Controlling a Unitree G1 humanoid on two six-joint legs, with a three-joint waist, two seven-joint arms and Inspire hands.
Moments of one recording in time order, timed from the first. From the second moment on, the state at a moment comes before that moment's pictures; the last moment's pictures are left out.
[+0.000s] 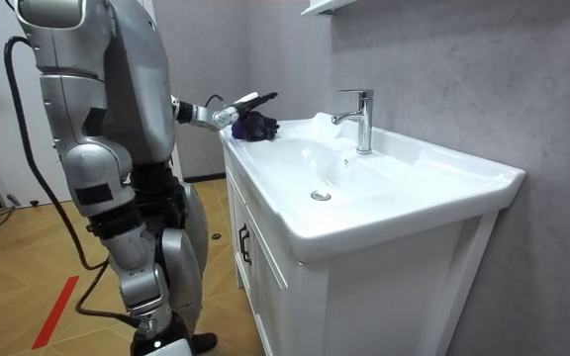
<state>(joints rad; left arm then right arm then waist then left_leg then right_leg) 0.11 0.33 0.17 0.36 0.67 0.09 0.70 0.06 -0.31 0.04 1.28 -0.21 0.12 -0.05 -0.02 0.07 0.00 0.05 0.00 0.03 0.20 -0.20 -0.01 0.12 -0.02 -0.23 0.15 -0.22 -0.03</state>
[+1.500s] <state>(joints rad) 0.07 0.32 0.34 0.16 -0.66 0.06 0.53 0.12 -0.27 0.03 1.16 -0.20 0.17 -0.04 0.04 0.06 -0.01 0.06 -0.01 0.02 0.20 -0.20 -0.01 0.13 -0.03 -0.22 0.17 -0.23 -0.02</state>
